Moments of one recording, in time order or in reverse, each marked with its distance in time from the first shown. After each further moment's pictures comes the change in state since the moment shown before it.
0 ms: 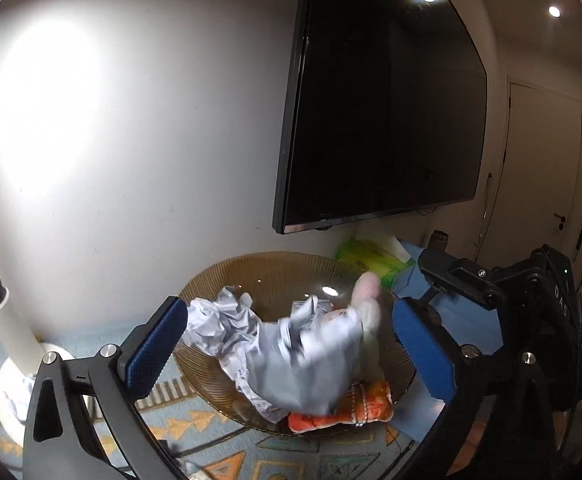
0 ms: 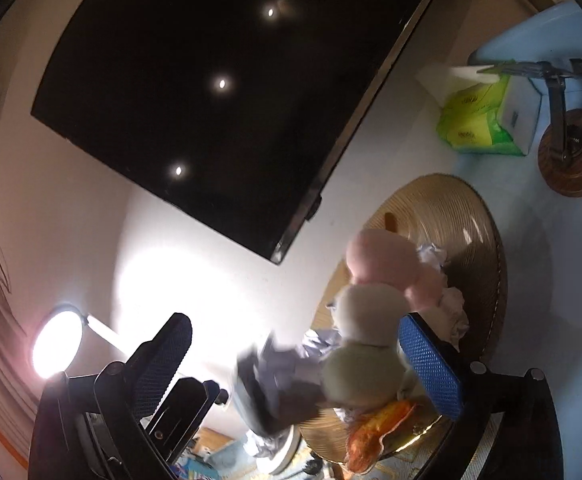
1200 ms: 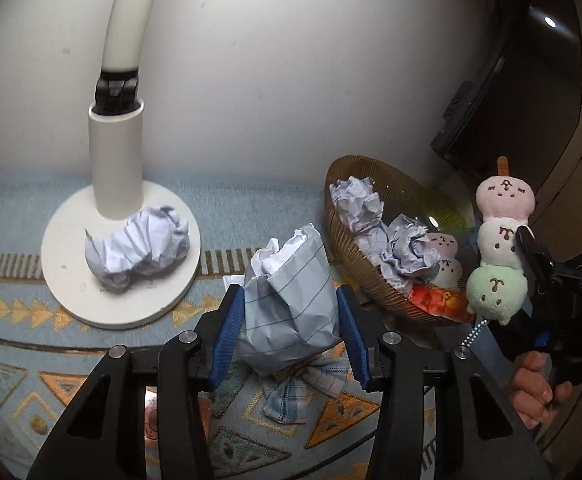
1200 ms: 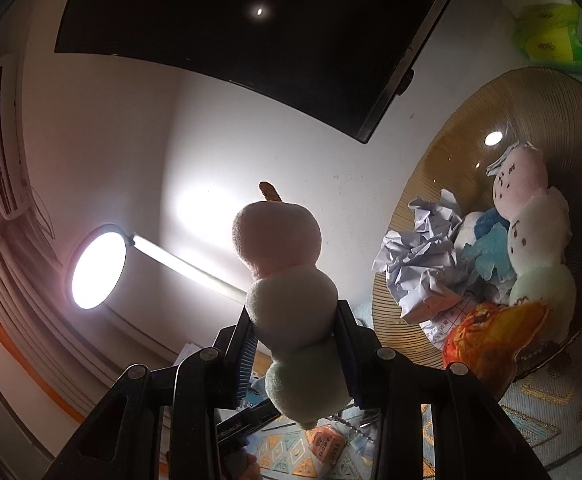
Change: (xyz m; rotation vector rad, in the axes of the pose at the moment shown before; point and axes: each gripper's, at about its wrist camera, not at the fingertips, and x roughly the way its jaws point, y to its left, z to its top) left arm -0.039 0.123 -0.049 -0.356 0.320 0.098; right arm 0.036 0.031 -0.043 -0.020 0.302 0.196
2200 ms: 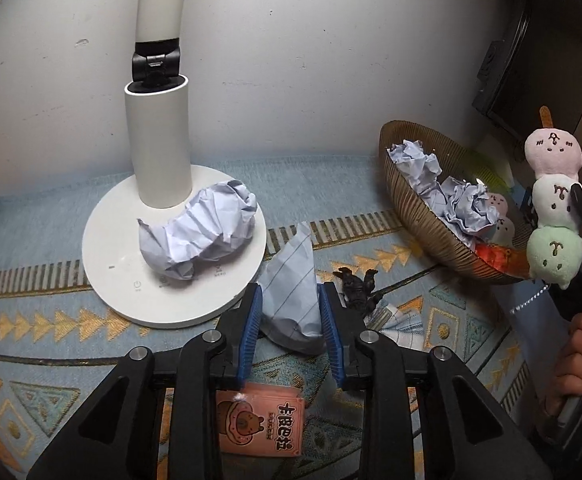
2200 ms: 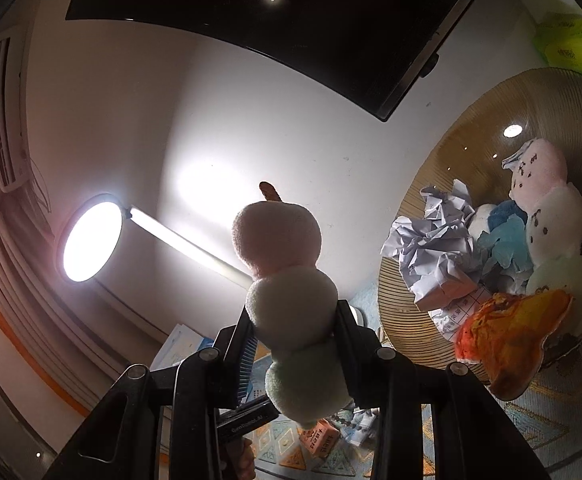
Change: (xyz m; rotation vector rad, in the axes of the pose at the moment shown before) left arm 0.024 0.039 -0.011 0.056 0.096 0.083; right arm 0.016 0.011 -0.013 -0.069 0.060 -0.011
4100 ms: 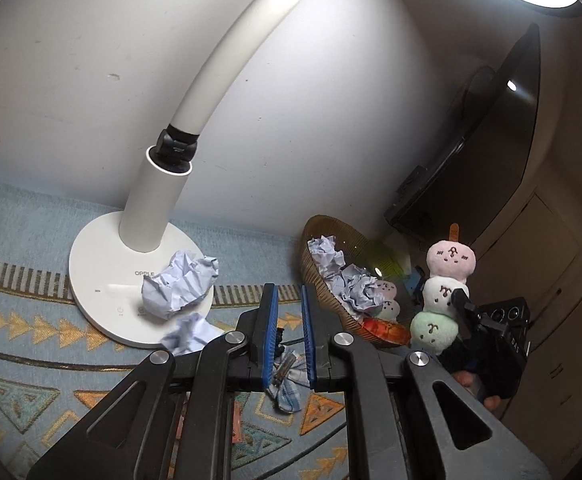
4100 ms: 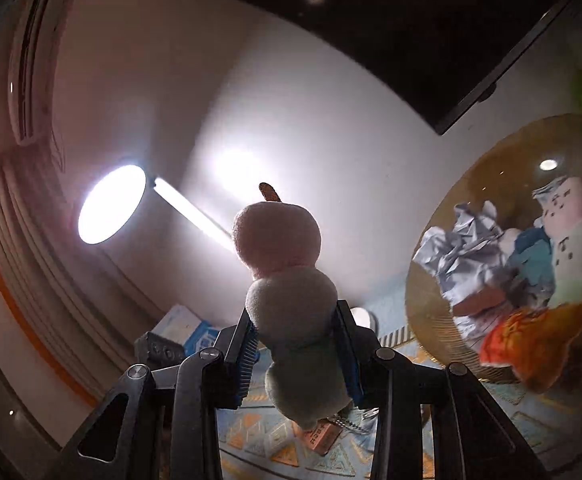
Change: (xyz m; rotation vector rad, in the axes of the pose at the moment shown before) left arm -0.069 0.051 0.012 -0.163 -0.212 -0.352; right arm 0.001 0.037 0.000 -0.150 -0.009 -0.006
